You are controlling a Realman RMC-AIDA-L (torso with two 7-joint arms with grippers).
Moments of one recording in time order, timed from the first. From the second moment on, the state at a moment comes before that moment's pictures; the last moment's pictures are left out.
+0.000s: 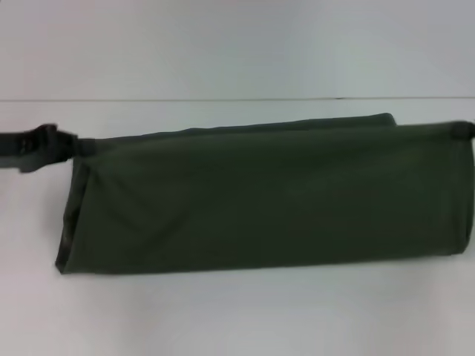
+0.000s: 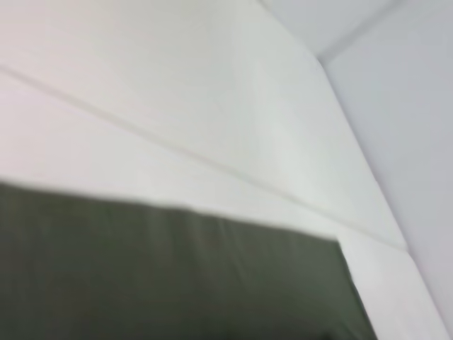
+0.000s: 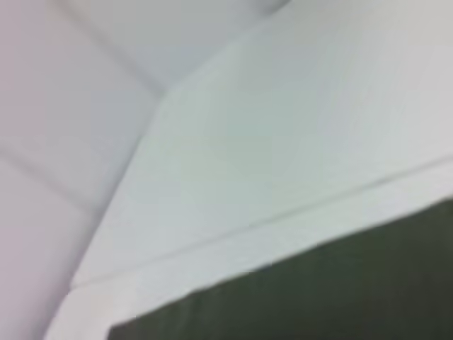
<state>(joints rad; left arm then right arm) -0.61 -1.93 0.46 0.79 2.25 1.54 -2.40 0.58 1.96 -0.44 -0.85 -2.20 -1.48 2.35</state>
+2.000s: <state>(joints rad) -0.55 -2.03 0.59 0.83 1.97 1.26 -2.41 0.71 1.97 -0.72 -0.79 -2.21 -0.99 2.44</state>
